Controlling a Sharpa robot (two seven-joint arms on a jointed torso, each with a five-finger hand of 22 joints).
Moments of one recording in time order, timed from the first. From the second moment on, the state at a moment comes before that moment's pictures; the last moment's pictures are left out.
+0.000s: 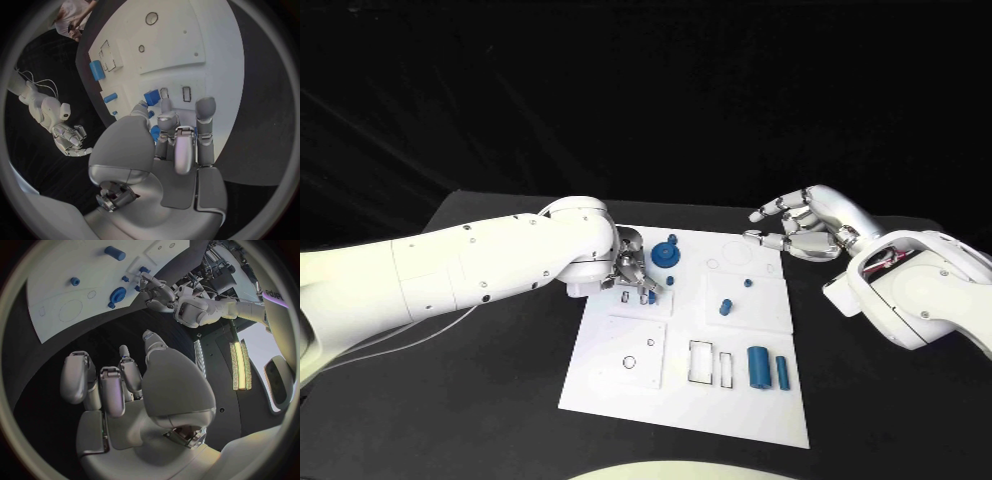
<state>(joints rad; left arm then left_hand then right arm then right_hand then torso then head) 1.28 -0.66 -0.04 1.47 -1.07 0.19 -0.69 1.20 0.00 -0.09 0.29 0.26 0.99 0.06 0.48 0.42 1.28 -0.01 1.08 1.00 1.47 -0.06 1.52 1.31 0.16 1.18 0.04 1.15 0.75 1.30 -0.98 -0.12 1.74 -1.04 -0.54 -0.06 1.31 -0.10 0.02 0.24 0.35 0.93 0.15 0.19 0.18 1.34 0.07 1.35 1.30 1.47 0.00 1.51 1.31 0.06 1.38 0.10 1.25 1.31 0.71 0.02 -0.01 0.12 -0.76</state>
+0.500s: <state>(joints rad) 1.28 -0.66 -0.04 1.47 -1.07 0.20 -0.69 1.21 0.01 -0.09 0.29 0.26 0.99 0.06 0.48 0.42 1.28 -0.01 1.08 1.00 1.47 -0.06 1.52 1.31 0.16 1.18 0.04 1.15 0.75 1.30 -0.97 -0.12 1.74 -1.05 -0.53 -0.06 1.31 -0.10 0.02 0.24 0.35 0.93 0.15 0.19 0.18 1.34 0.07 1.35 1.30 1.47 0.00 1.51 1.31 0.06 1.38 0.10 1.25 1.31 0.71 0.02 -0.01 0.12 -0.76</state>
